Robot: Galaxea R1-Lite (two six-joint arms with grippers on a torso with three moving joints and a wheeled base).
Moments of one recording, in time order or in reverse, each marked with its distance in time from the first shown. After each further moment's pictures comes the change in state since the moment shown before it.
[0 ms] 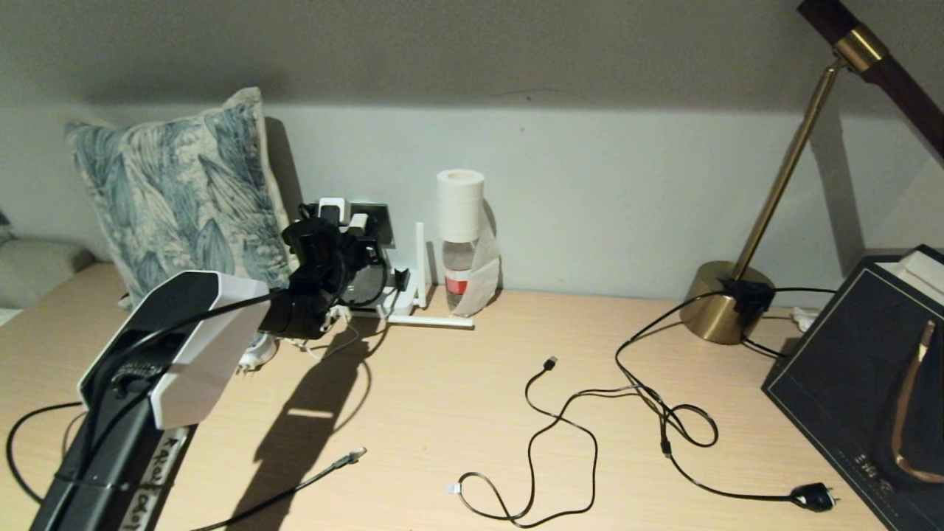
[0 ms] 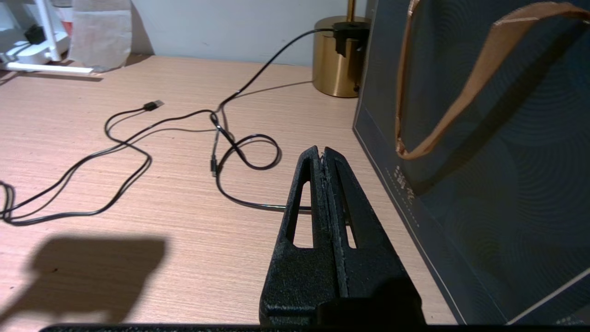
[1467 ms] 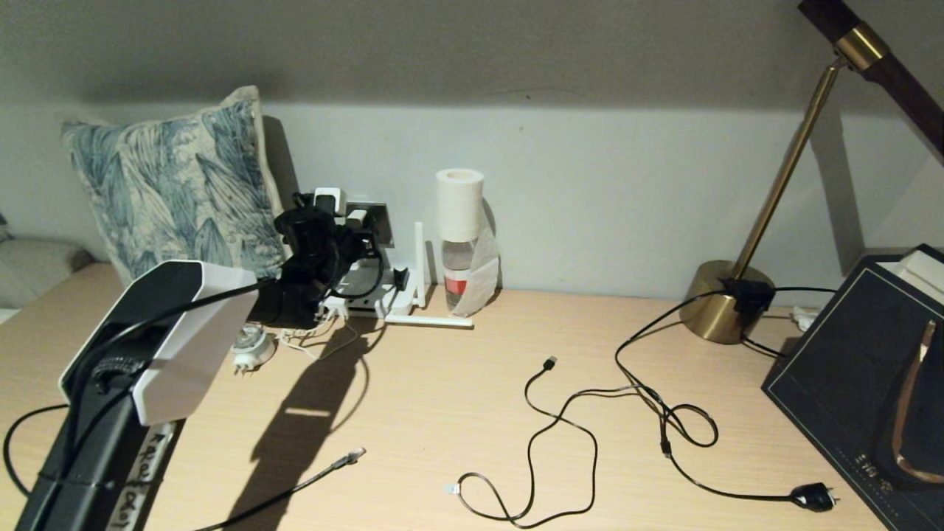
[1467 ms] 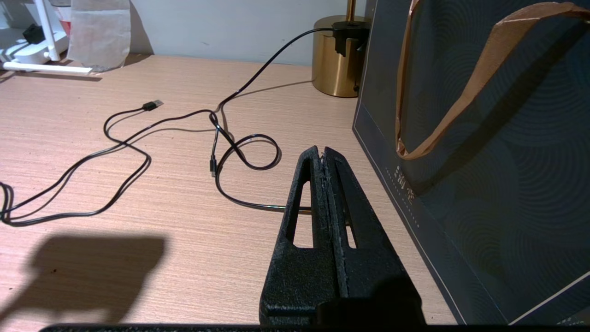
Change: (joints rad) left arm 0.009 -0.065 0.001 0.049 -0.015 0.000; right arm 0.000 0.000 0.000 0.000 0.000 0.000
